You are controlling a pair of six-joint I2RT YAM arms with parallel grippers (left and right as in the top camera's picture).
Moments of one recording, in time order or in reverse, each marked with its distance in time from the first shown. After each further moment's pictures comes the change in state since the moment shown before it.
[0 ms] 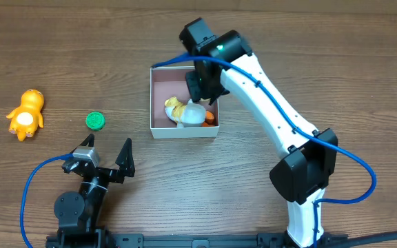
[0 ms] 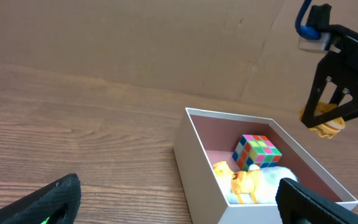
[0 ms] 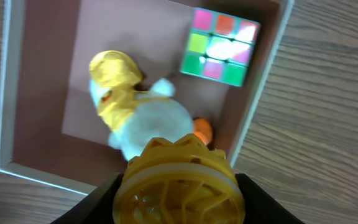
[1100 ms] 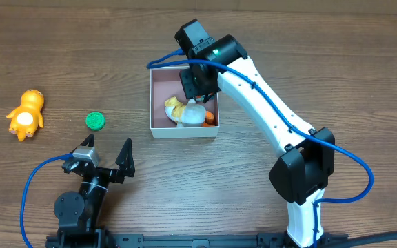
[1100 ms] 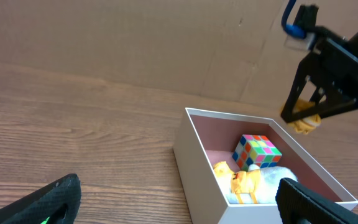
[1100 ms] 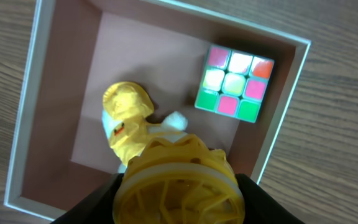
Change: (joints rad) left arm 0.000 0.000 0.000 0.000 0.000 0.000; right arm 0.005 0.000 -0.062 0.143 0.000 0.000
